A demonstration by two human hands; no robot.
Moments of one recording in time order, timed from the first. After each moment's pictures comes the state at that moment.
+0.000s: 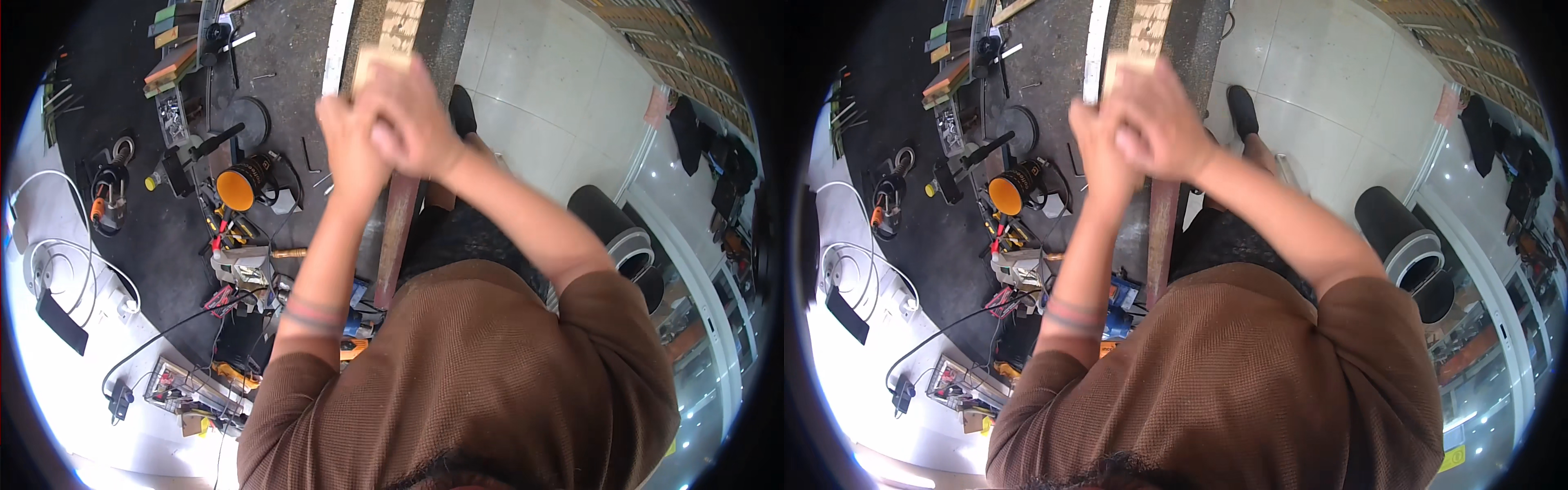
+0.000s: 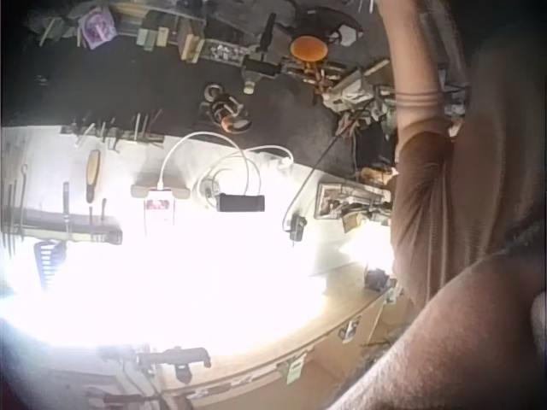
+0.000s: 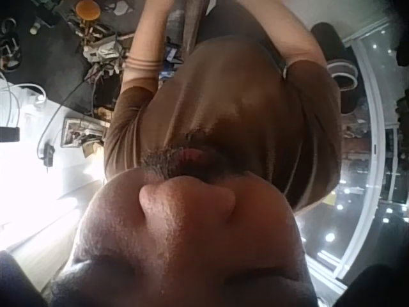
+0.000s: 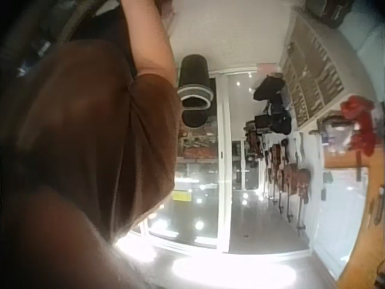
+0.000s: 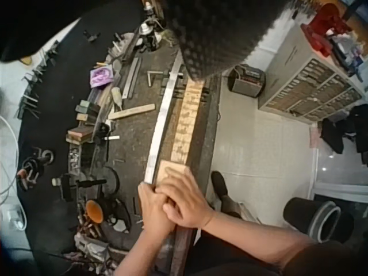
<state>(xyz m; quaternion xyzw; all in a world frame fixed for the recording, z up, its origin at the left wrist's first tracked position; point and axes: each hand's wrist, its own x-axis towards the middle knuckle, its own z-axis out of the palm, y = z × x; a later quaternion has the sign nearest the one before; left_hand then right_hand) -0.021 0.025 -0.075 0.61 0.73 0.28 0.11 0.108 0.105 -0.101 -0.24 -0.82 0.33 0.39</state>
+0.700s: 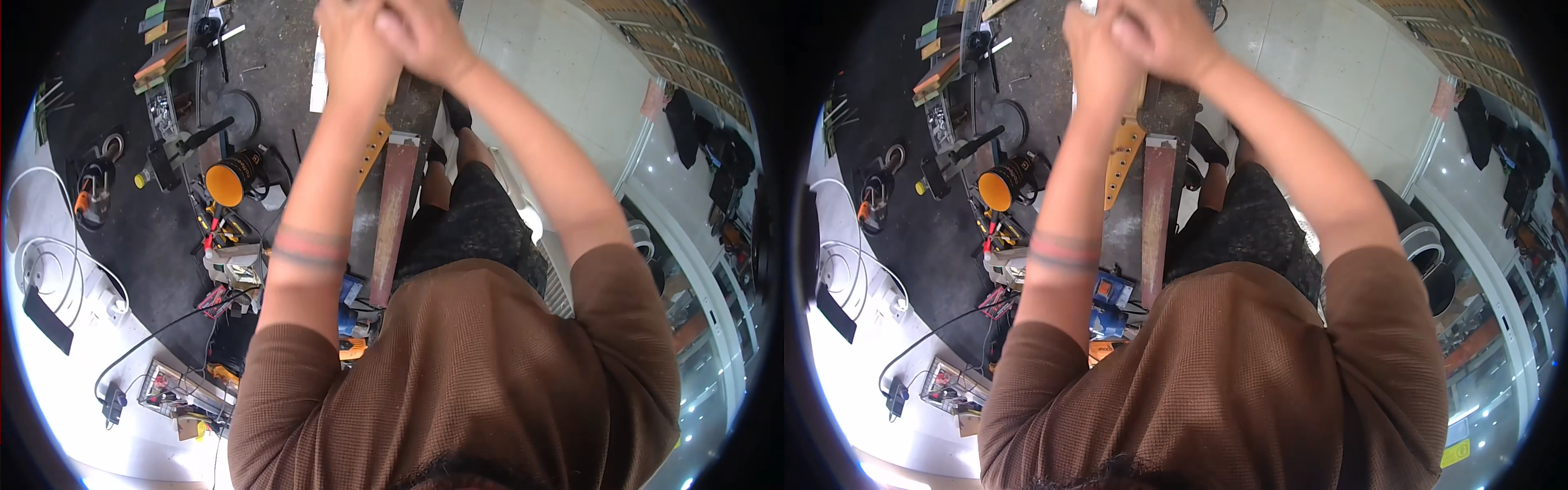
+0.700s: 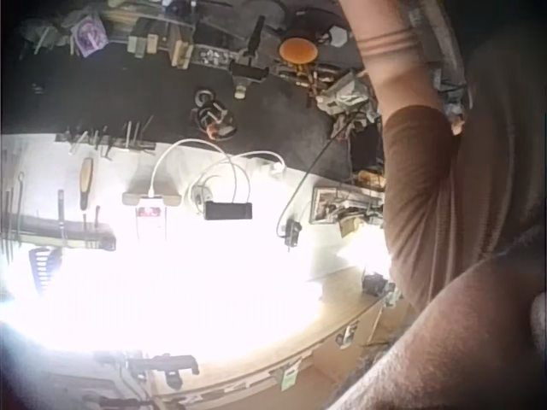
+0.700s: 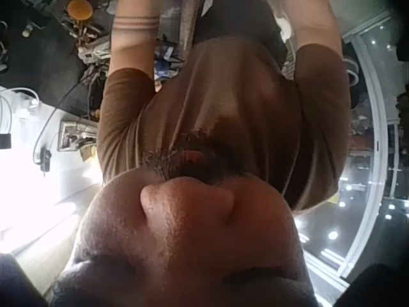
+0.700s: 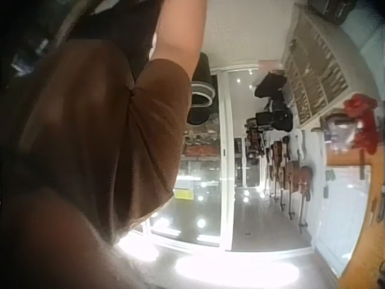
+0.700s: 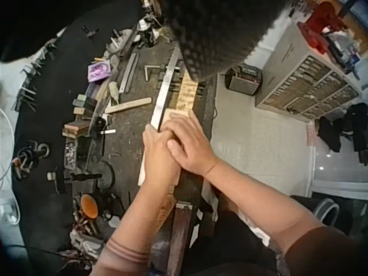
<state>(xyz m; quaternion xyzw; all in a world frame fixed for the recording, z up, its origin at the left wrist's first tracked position) -0.040 0.131 -0.071 0.65 0.66 0.38 0.00 0.091 0.198 -0.110 -0.29 -0.80 0.40 0.33</state>
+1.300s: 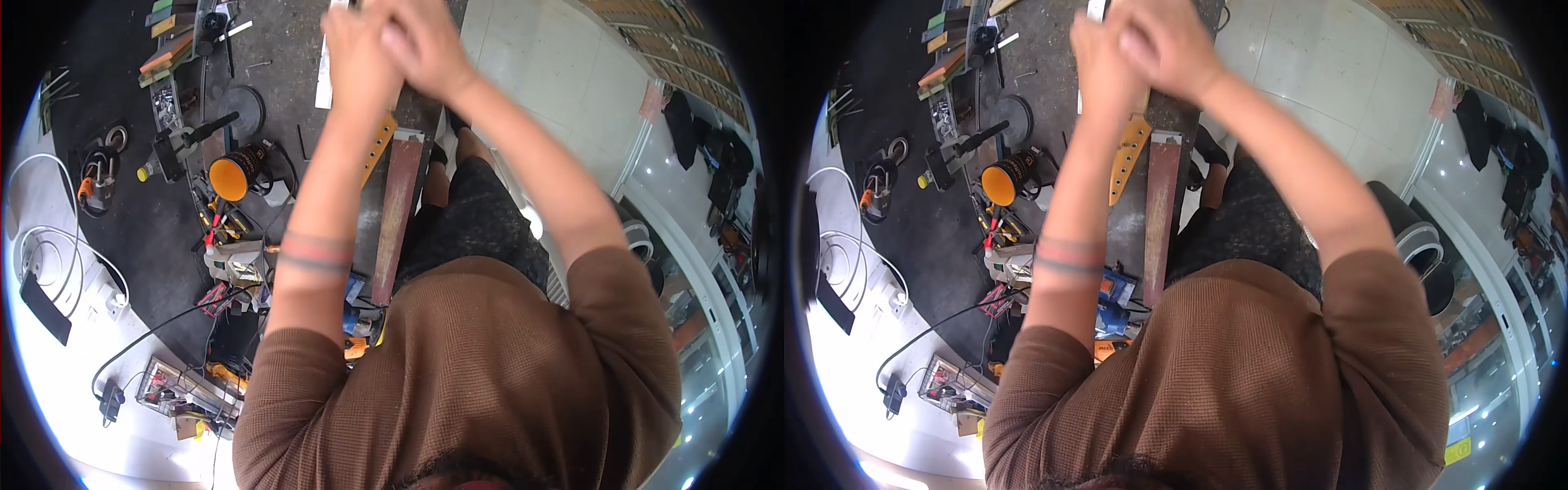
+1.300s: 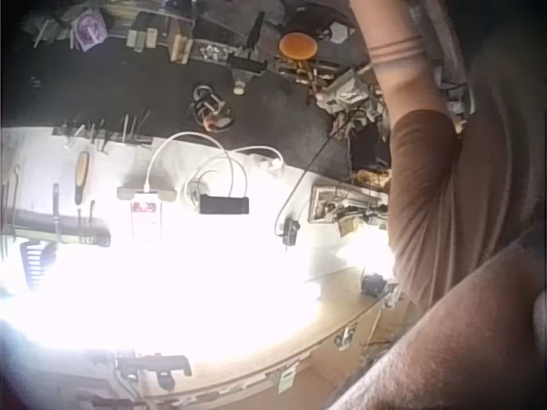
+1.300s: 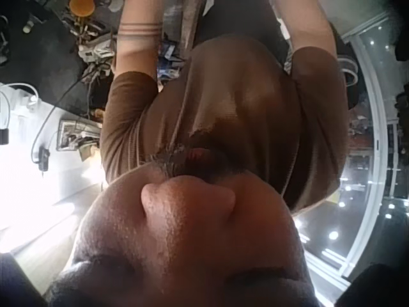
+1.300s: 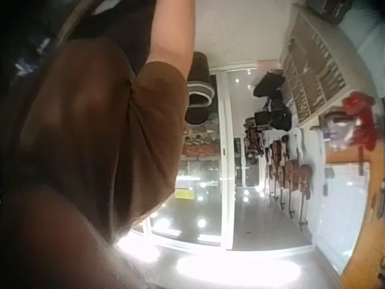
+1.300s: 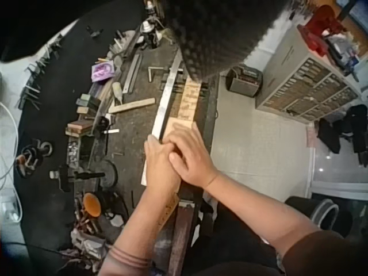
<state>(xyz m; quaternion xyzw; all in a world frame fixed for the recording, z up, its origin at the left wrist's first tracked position) -0.039 0.111 -0.080 0.63 0.71 0.31 0.07 0.092 0.175 -0.111 -0.27 -0.80 0.35 0.40</state>
